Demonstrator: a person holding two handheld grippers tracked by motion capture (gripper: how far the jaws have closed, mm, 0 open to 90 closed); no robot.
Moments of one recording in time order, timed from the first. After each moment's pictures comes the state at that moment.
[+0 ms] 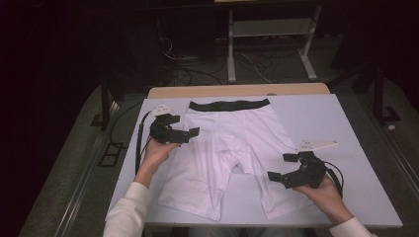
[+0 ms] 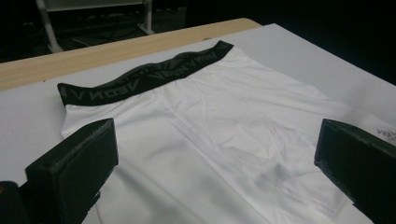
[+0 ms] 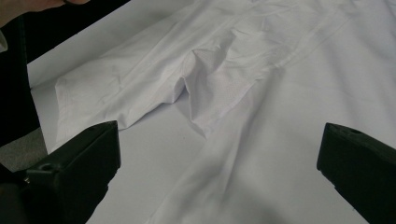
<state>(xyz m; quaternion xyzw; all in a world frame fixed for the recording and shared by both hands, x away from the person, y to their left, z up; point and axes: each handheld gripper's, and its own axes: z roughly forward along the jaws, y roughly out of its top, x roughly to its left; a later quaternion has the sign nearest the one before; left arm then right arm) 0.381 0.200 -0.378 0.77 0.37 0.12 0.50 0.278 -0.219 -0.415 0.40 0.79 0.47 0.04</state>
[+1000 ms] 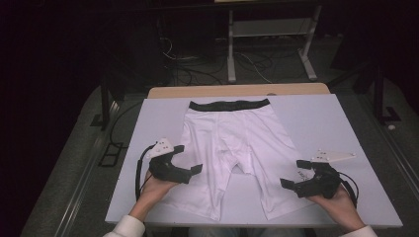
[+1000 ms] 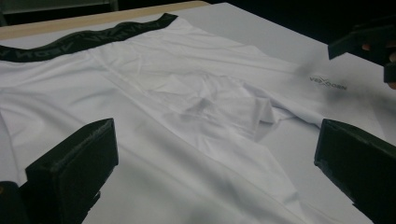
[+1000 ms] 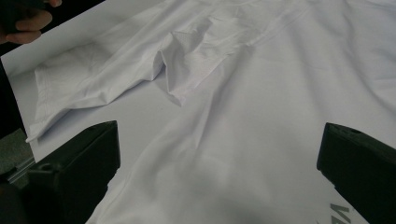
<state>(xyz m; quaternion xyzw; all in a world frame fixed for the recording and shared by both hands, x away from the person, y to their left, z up) 0.294 0.198 -0.411 0.79 0.32 0.11 0.52 0.256 -0.248 -0.430 0.41 0.78 0.47 0.07</state>
